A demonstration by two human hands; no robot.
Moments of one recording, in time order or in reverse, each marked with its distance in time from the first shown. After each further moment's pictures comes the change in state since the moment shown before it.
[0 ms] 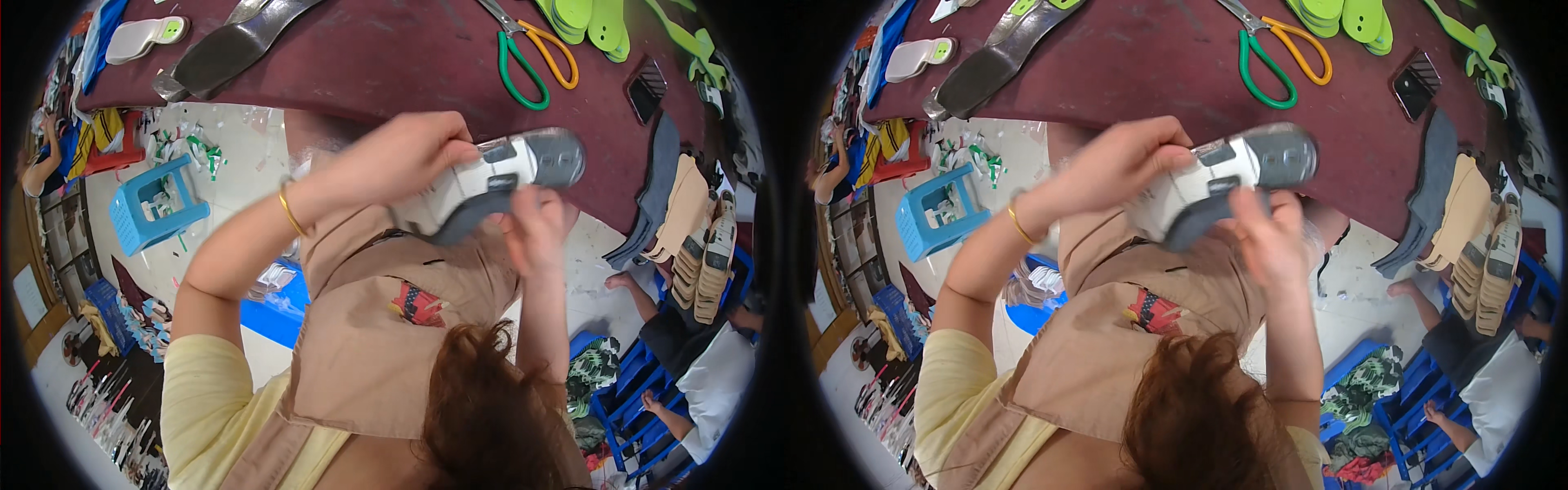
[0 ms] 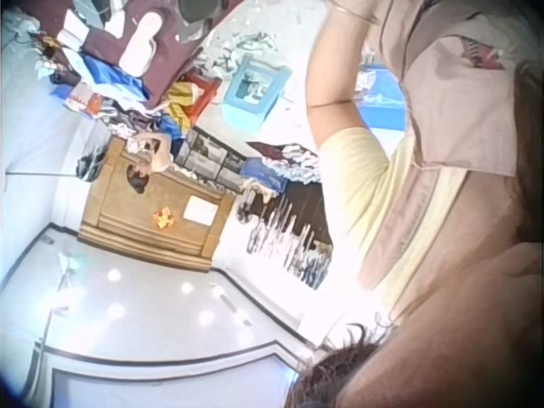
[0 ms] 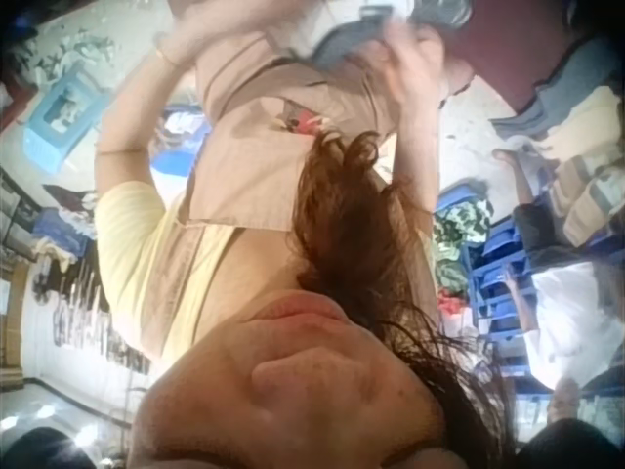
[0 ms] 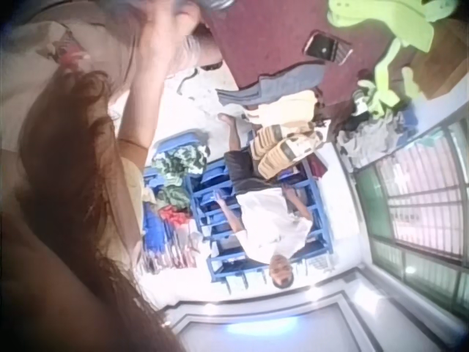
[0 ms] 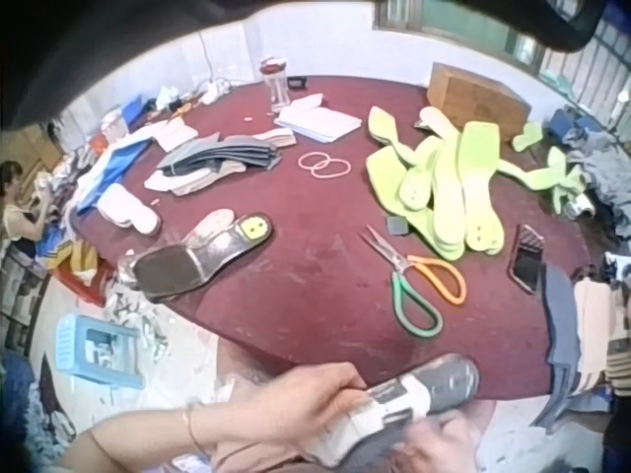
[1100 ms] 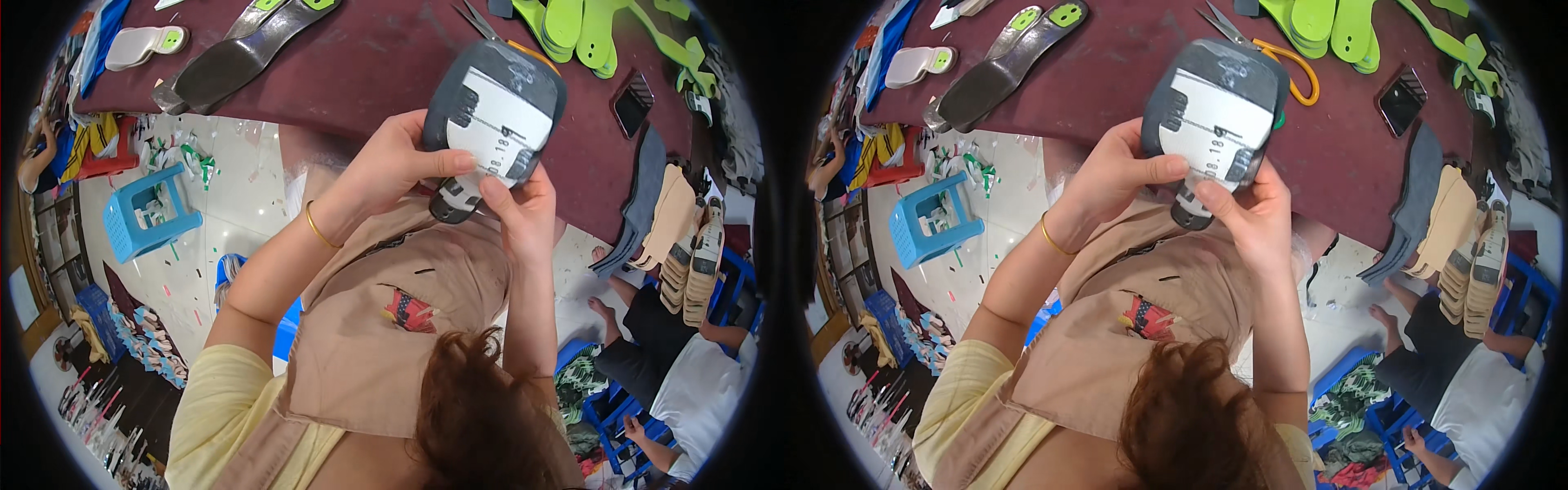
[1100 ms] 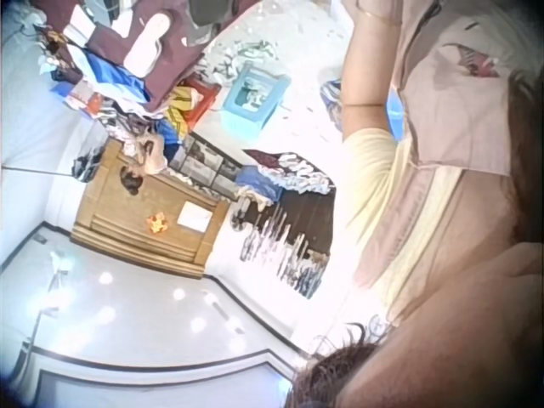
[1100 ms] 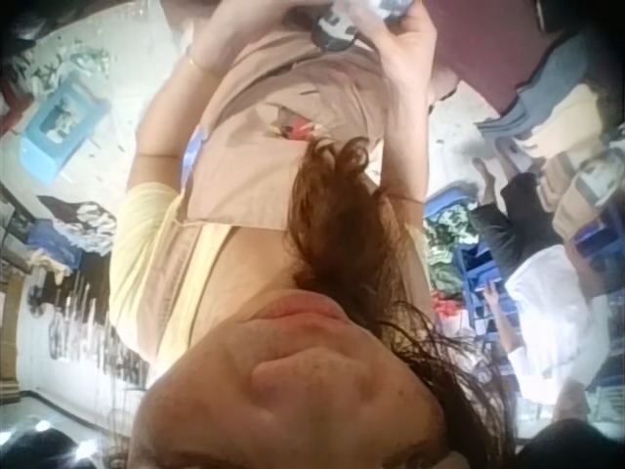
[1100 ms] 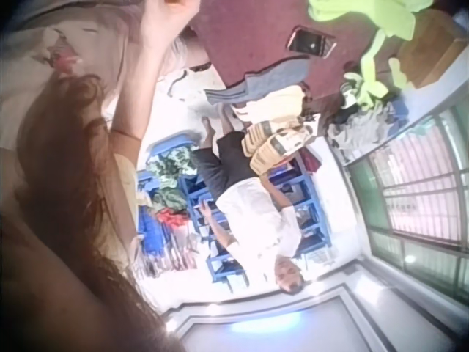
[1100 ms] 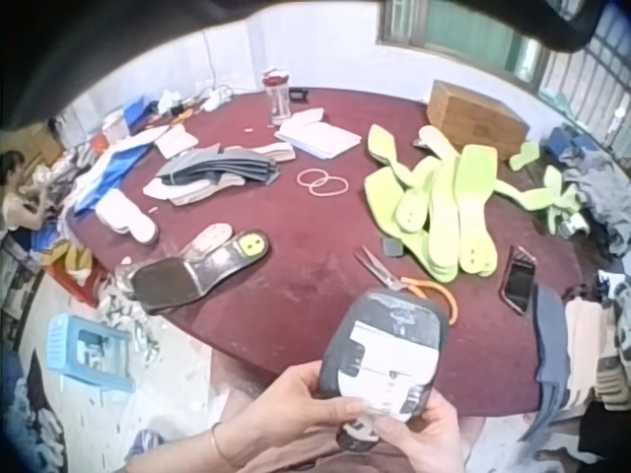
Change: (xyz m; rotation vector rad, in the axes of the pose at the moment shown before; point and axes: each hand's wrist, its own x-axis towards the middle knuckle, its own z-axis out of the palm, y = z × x) left_hand 0.010 -0.007 0.012 -1.033 0.186 -0.212; right_hand 0.029 -0.022 0.044 -0.289 -0.115 -0.300
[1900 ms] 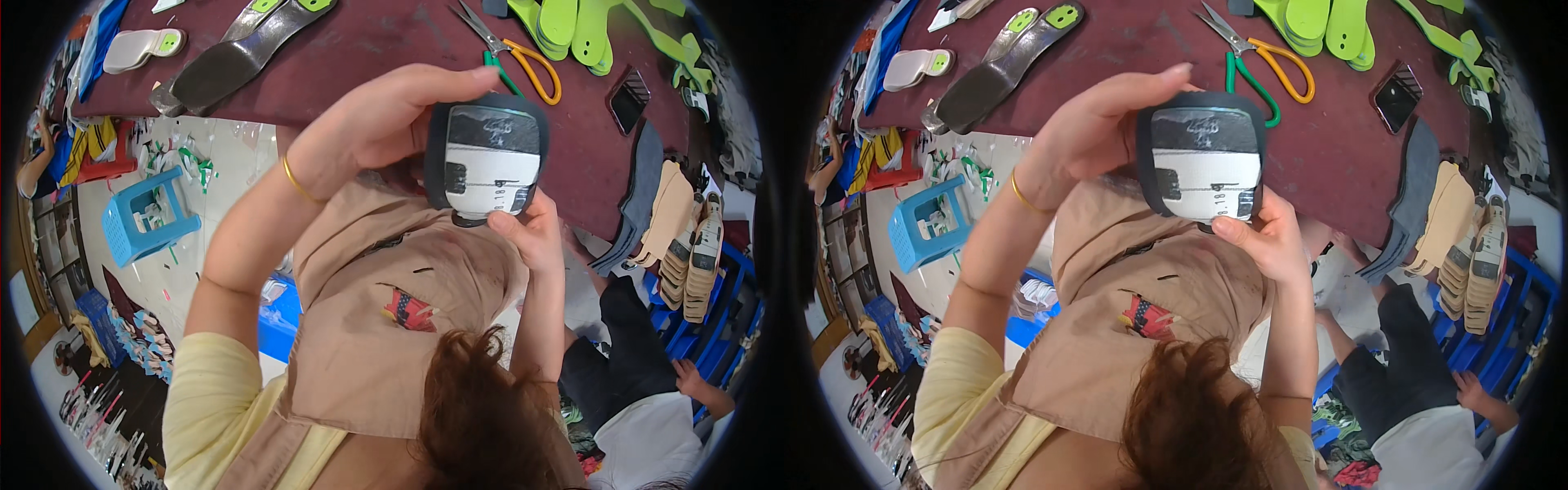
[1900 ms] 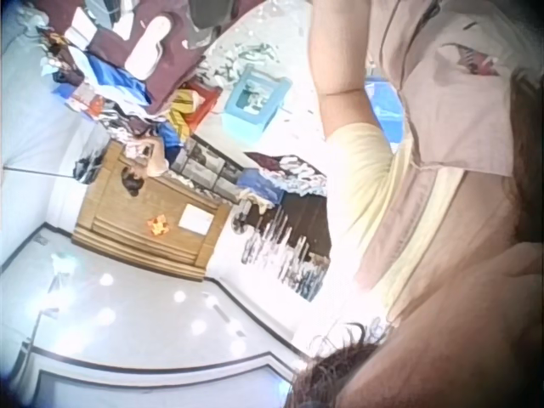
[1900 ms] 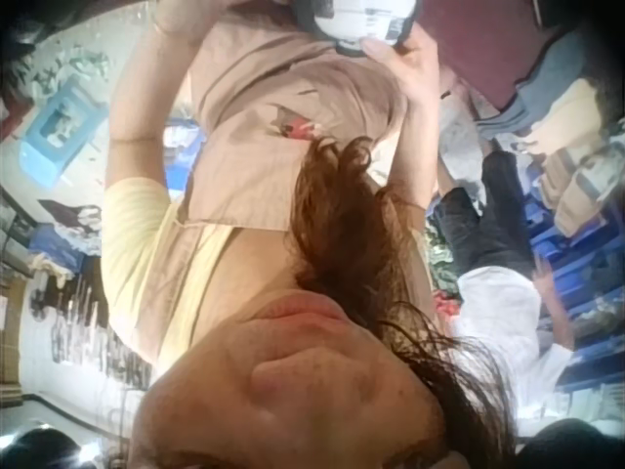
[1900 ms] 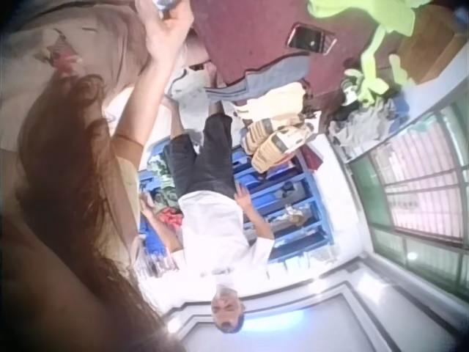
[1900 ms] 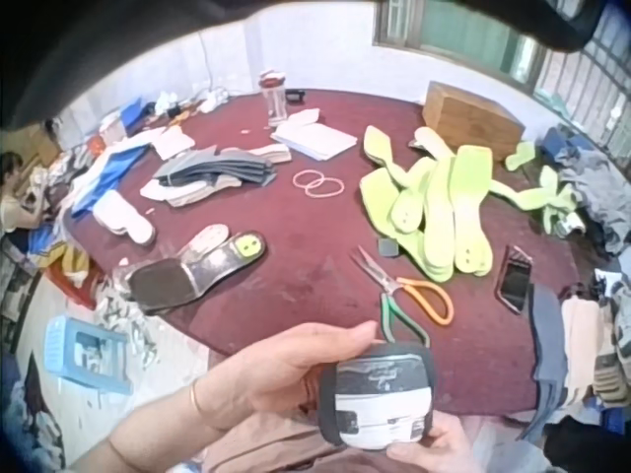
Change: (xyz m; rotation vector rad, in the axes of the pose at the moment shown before) left_hand 0.023 0.057 0.006 -0.080 -0.320 -0.165; right_hand -0.020 -0.005 -0.039 -0.166 -0.190 0.118
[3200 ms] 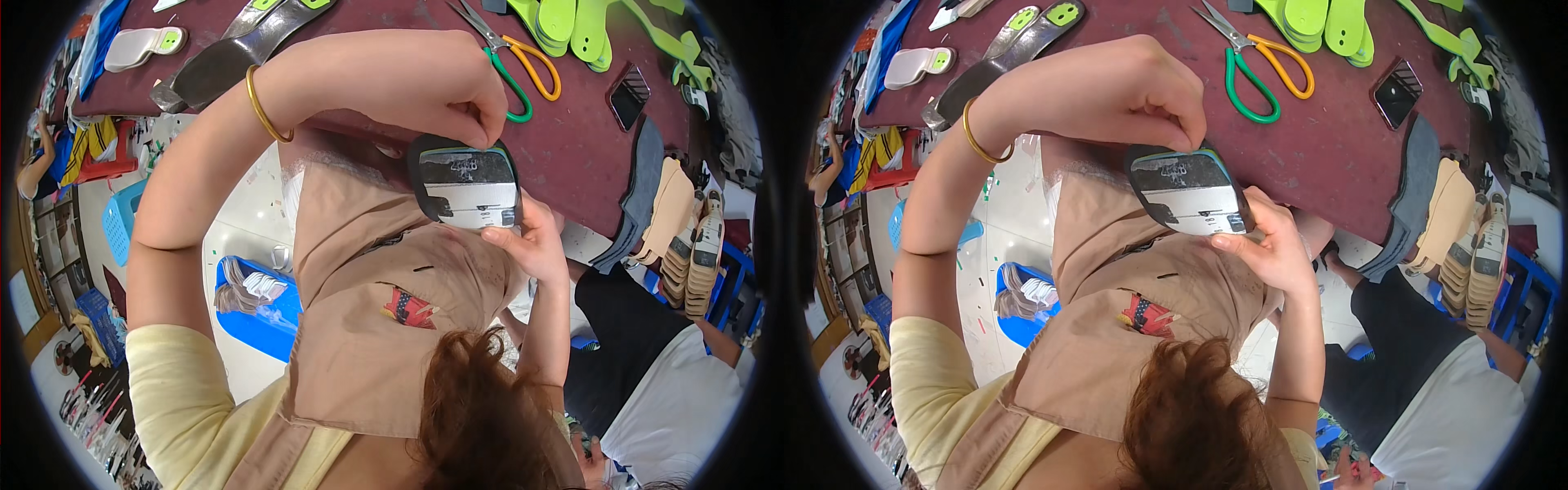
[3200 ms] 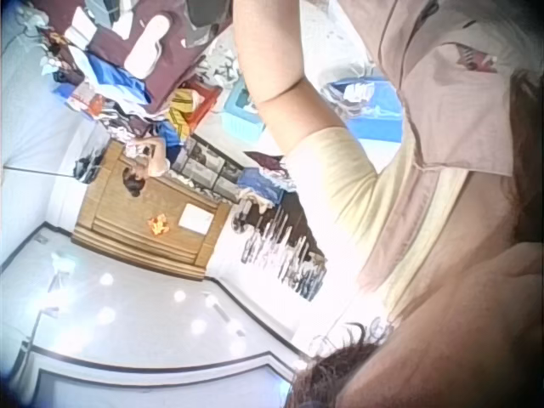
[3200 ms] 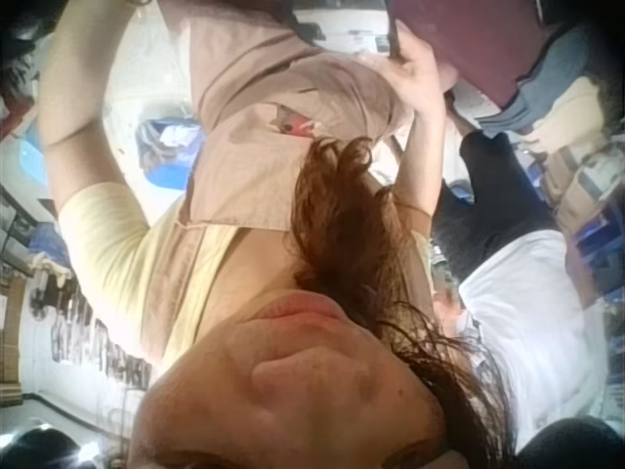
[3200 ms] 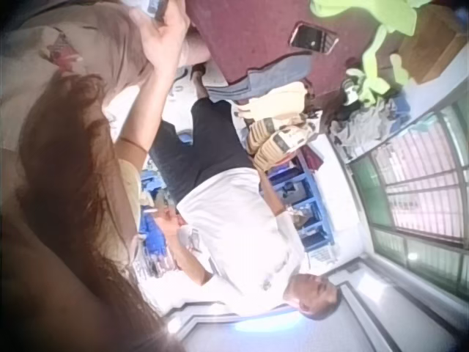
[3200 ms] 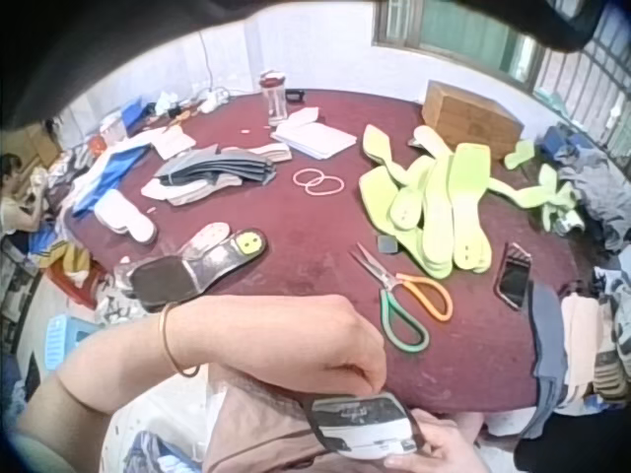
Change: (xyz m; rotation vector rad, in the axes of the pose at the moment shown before) left_hand 0.010 0.046 0.009 1.473 -0.452 0.406; right_hand -0.010 -0.001 -0.005 -0.410 -0.067 -0.059
